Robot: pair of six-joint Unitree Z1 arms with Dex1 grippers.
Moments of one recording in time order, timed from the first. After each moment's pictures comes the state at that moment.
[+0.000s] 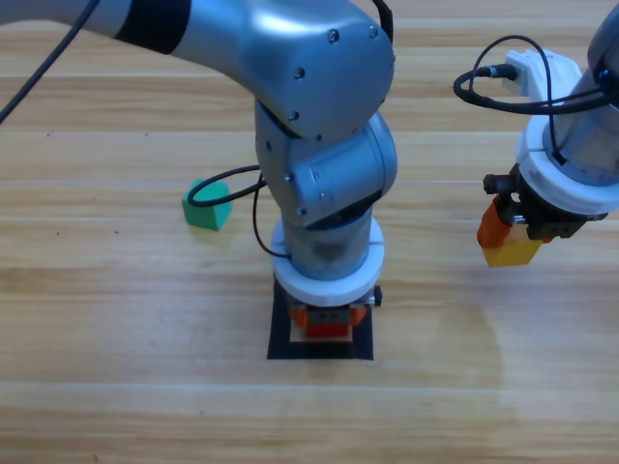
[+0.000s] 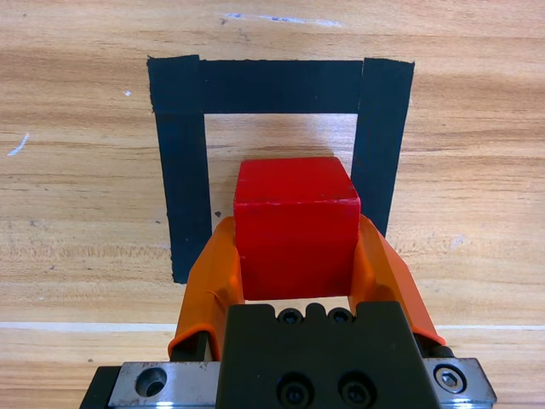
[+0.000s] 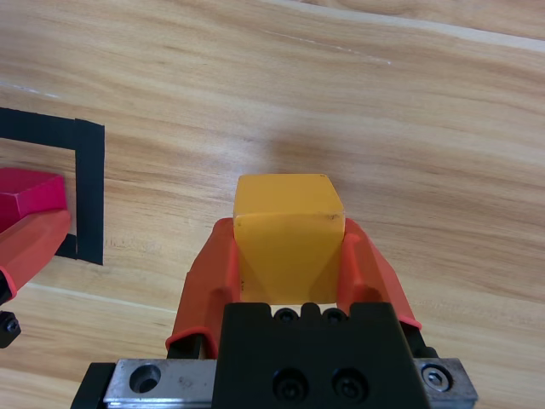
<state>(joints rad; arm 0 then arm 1) -1.06 2.26 -1.70 0.79 0.17 -1.07 0.73 1.94 -1.32 0.68 -0.06 0.55</state>
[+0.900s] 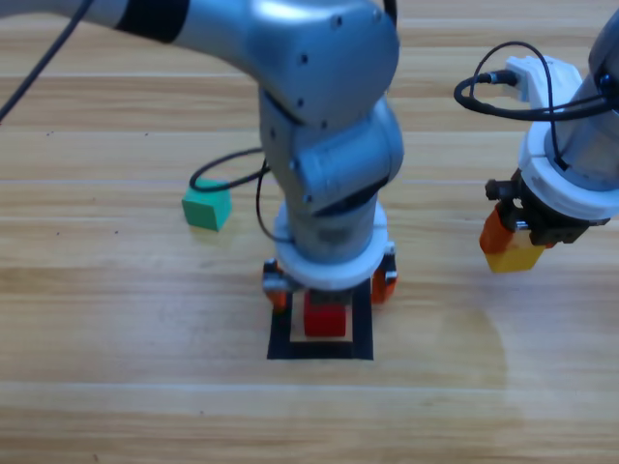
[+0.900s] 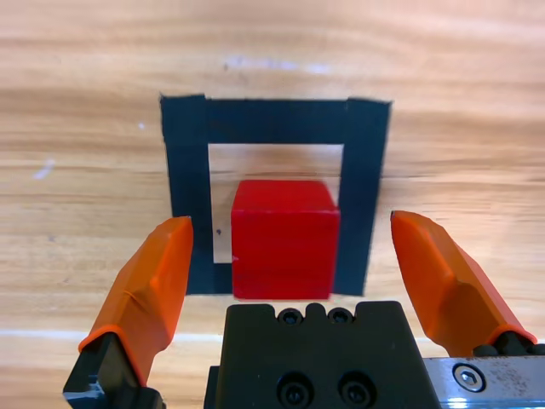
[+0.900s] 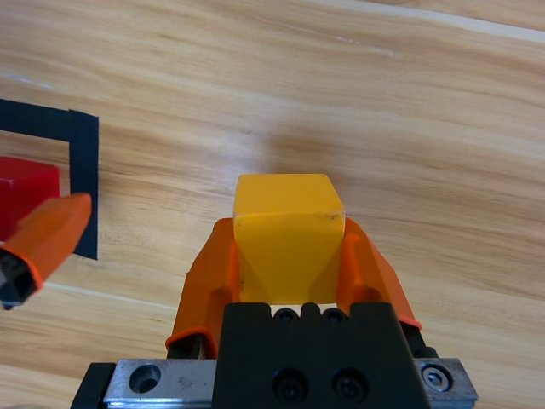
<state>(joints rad) -1.06 2.26 -1.75 0.82 0.22 -1.07 0.73 1.94 -1.31 0.68 -0.06 0.54</state>
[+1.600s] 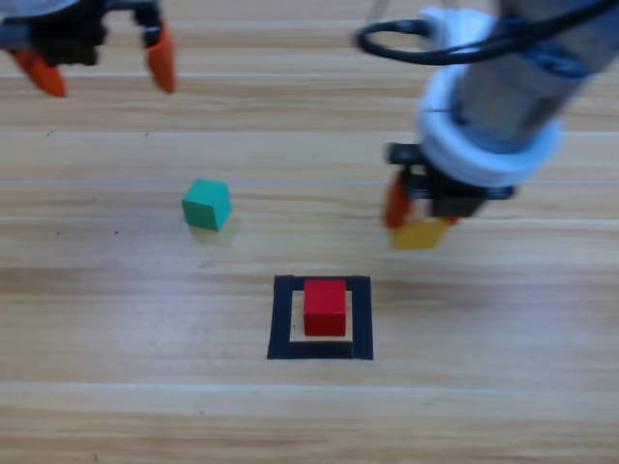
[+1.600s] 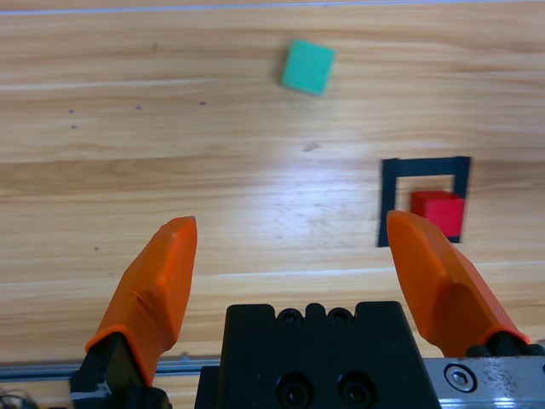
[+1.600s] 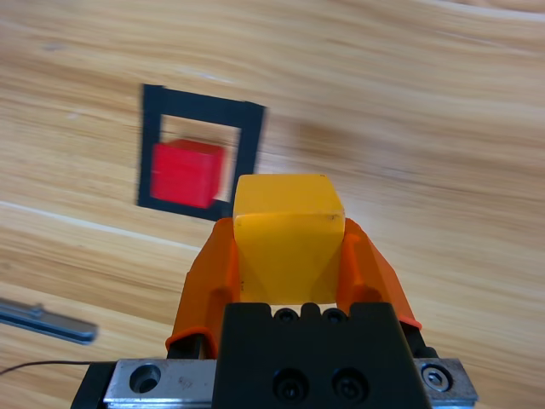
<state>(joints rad) -0.68 1.83 -1.88 1.20 0.17 -0.63 0.92 2.02 -1.66 0.90 -0.06 0.75</state>
